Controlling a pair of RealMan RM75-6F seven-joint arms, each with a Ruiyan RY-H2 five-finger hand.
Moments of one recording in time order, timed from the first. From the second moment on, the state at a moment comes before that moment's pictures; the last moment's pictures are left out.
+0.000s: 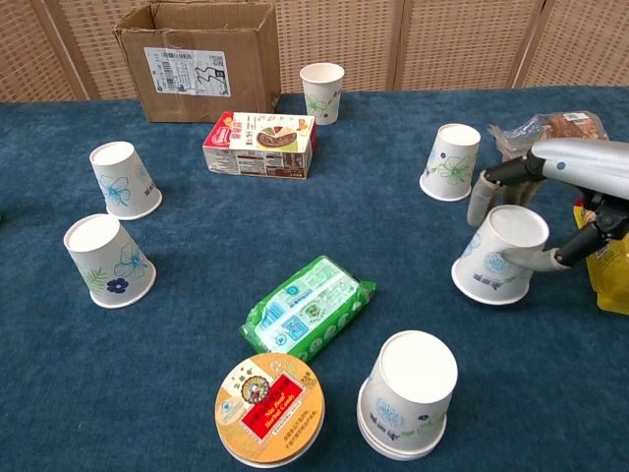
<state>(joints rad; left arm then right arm) 0.01 -0.93 0.07 -1.80 1.67 1.55 -0.06 0.51 -1.34 0.05 -1.65 -1.52 1.04 -0.03</state>
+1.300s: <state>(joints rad) 0.01 -0.92 0.08 -1.80 1.67 1.56 -0.09 0.94 -1.72 0.28 -1.57 -1.13 0.86 -0.51</state>
